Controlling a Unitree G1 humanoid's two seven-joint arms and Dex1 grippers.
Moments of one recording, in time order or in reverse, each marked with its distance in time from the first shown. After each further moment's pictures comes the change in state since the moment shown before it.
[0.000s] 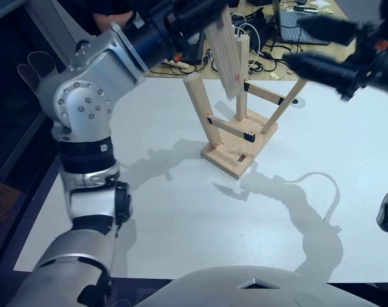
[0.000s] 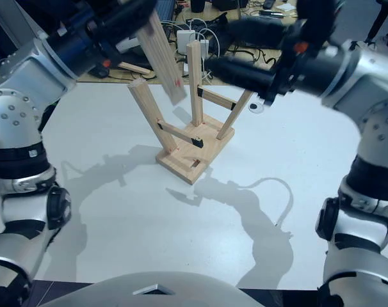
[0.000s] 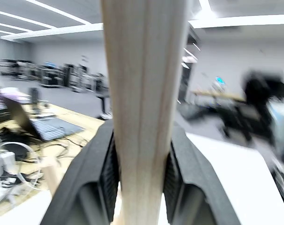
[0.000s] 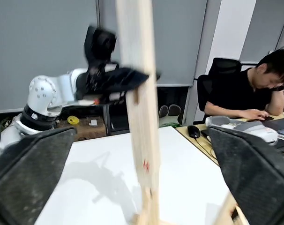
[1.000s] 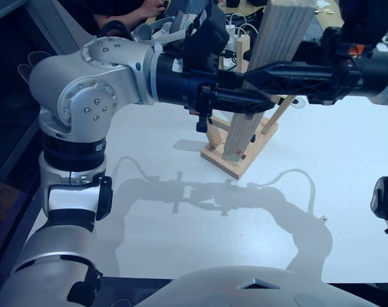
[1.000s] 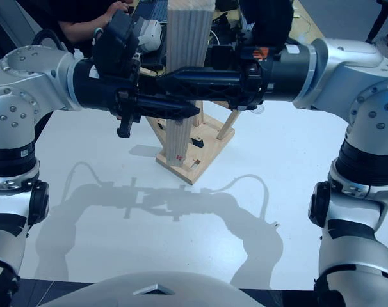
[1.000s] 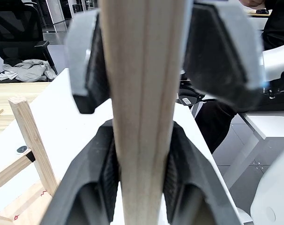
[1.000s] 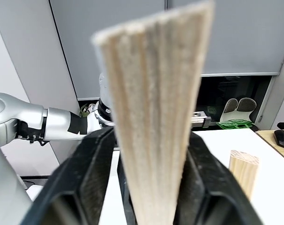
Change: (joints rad) left arm -0.057 0.075 -0.199 -0.134 0.034 0.154 -0.344; right arm -0.075 0.067 0.135 -0.098 0.232 0.150 -0.050
